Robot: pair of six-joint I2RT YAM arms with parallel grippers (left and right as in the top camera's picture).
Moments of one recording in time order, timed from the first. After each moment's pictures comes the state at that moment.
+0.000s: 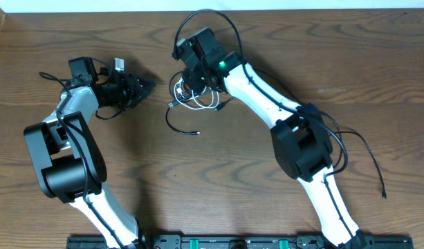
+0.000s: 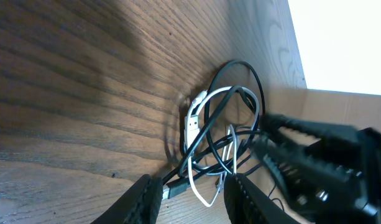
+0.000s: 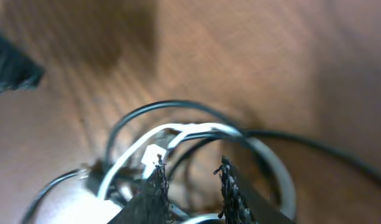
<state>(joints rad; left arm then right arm) 0.30 2.03 1.26 -0.41 0.93 -0.38 0.63 2.44 2.08 -0.56 -0.24 -0.15</state>
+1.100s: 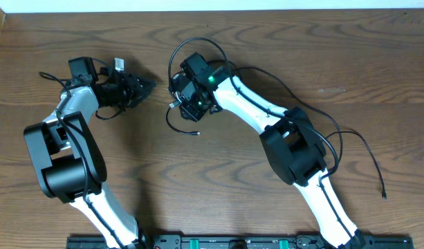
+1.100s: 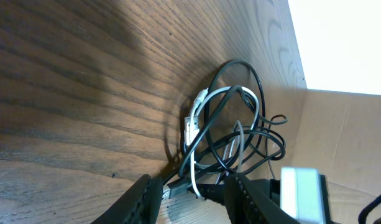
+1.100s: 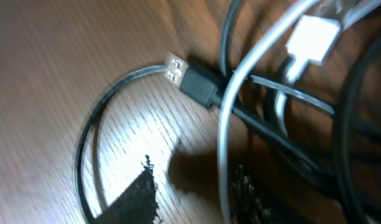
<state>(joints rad) 0.30 2.03 1.26 -0.41 0.93 -0.38 0.70 2.44 1.98 -0.73 -0.34 -0.18</state>
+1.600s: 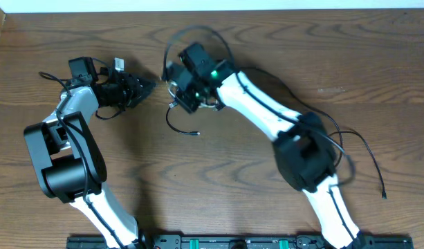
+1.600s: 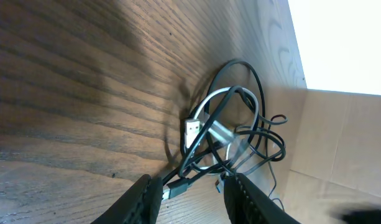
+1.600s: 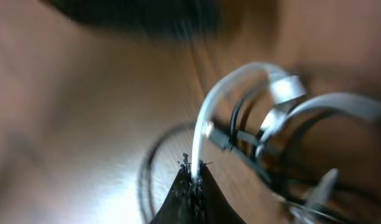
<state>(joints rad) 0.30 2.03 1.26 -0.41 0.93 -0.38 0.70 2.27 2.00 -0.69 -0.39 -0.19</state>
